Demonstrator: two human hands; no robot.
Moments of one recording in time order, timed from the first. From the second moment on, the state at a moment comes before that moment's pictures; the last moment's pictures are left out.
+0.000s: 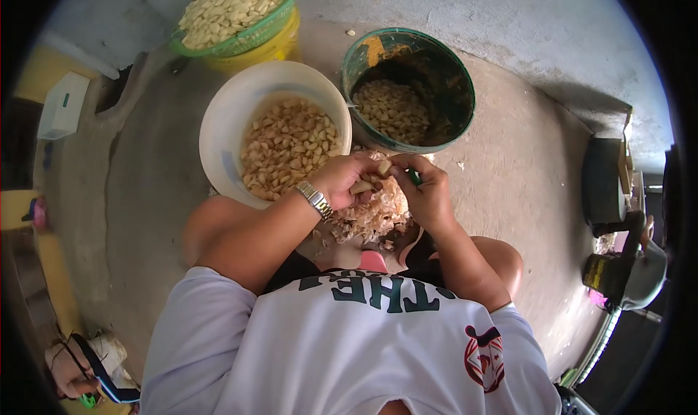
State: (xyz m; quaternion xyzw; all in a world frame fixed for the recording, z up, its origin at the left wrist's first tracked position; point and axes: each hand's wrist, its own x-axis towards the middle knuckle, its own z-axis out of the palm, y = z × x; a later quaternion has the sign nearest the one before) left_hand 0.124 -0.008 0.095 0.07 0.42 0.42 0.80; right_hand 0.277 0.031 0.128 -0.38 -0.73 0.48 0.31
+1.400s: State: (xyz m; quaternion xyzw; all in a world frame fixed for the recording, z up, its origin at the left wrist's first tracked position) left_hand 0.125 -0.008 0.101 0.15 0.48 0.44 0.75; right_hand 0.287 0.039 0.107 -0.42 -0.72 0.50 0.22
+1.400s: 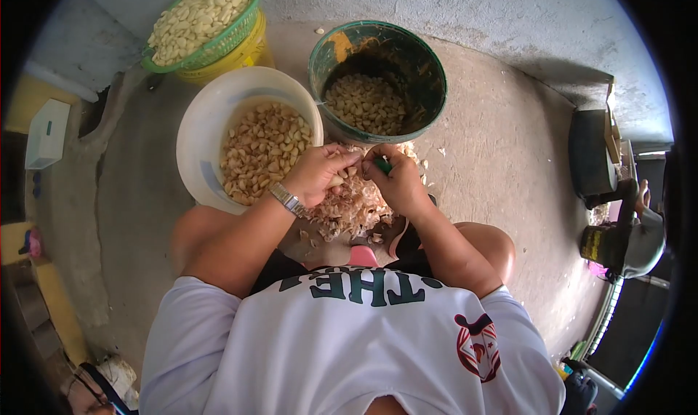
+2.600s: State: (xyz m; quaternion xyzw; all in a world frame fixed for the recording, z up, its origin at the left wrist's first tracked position) left_hand 0.088 0.006 0.118 0.06 0.40 0.53 0.74; right_hand 0.304 0.050 0.101 -0.48 -0.72 0.48 0.10
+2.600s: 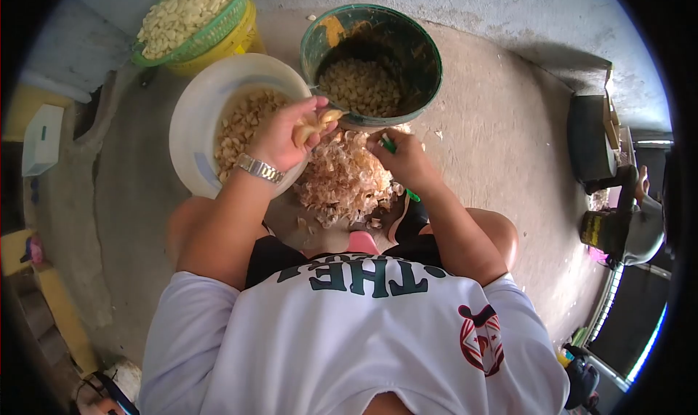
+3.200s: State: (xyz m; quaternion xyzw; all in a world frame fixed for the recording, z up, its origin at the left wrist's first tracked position) left_hand 0.018 -0.047 0.134 0.01 0.30 0.64 0.71; right_hand 0.216 0.093 -0.122 -0.47 -0.85 0.23 -0.10
